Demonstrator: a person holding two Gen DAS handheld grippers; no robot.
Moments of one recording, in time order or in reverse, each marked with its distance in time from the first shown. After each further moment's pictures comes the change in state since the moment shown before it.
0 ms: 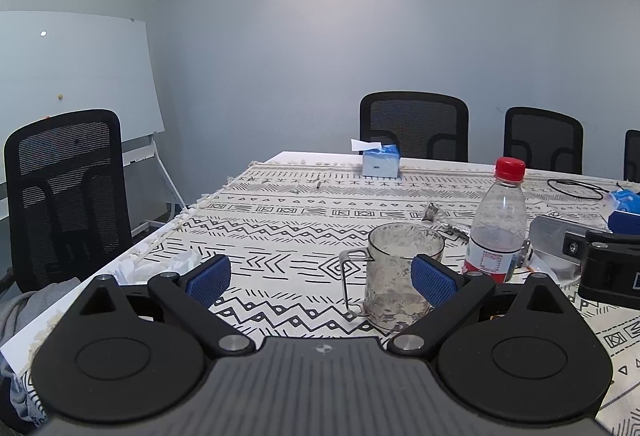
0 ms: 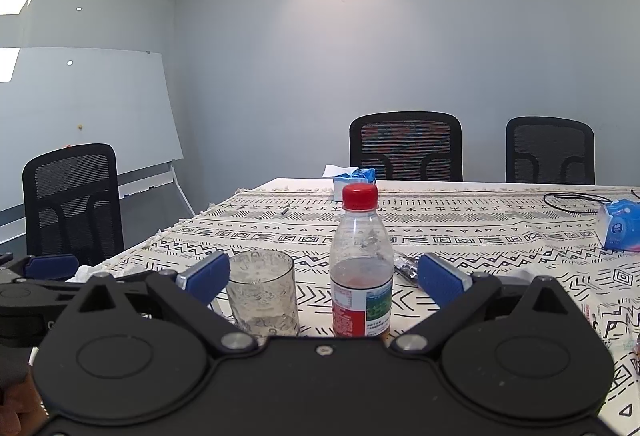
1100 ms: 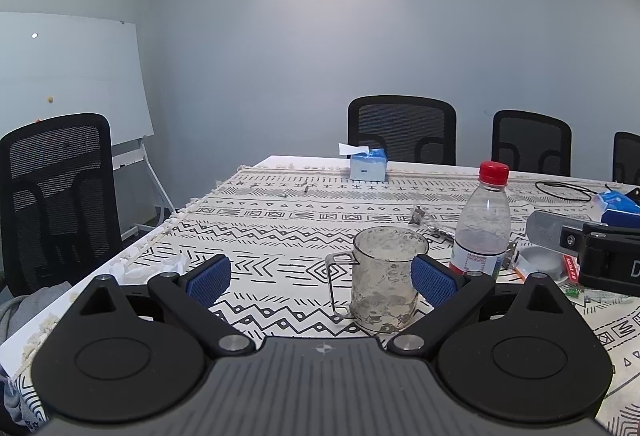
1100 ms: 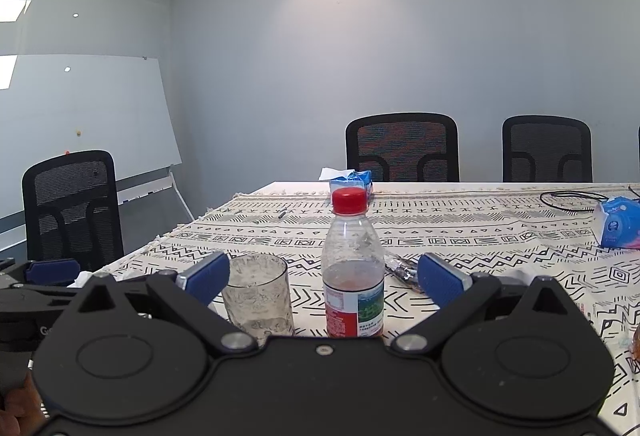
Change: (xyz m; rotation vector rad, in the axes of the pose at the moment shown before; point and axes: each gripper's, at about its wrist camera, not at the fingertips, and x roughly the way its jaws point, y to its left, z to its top) left arm -0.010 -0.003 0.000 0.010 -0.013 -0.048; right arm 0.003 -0.006 0.002 0.014 -0.007 -0.001
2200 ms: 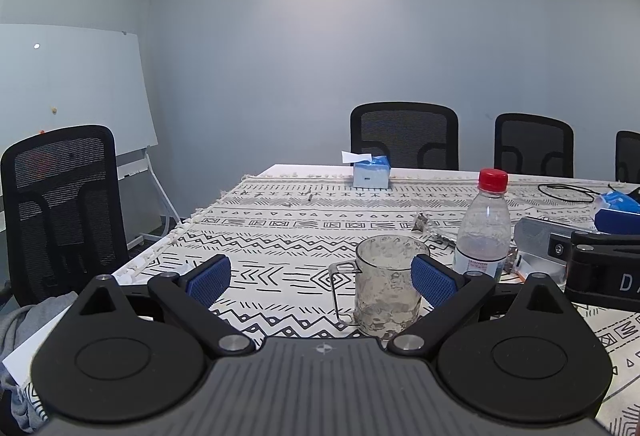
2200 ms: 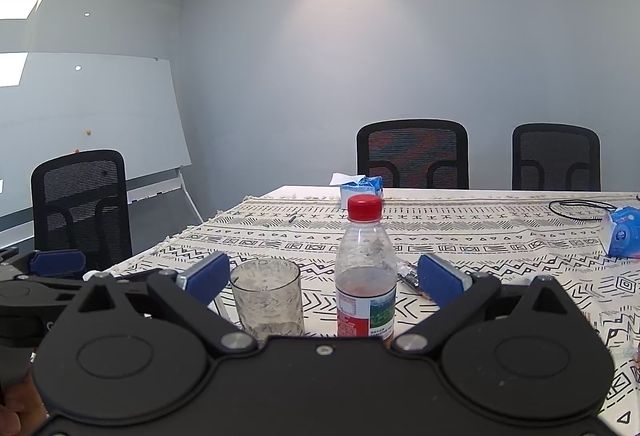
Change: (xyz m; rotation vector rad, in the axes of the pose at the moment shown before) left arm -0.006 -0.003 -0.002 0.026 -0.016 0.012; right arm -0.011 0.003 0.003 -0.025 -0.012 0.028
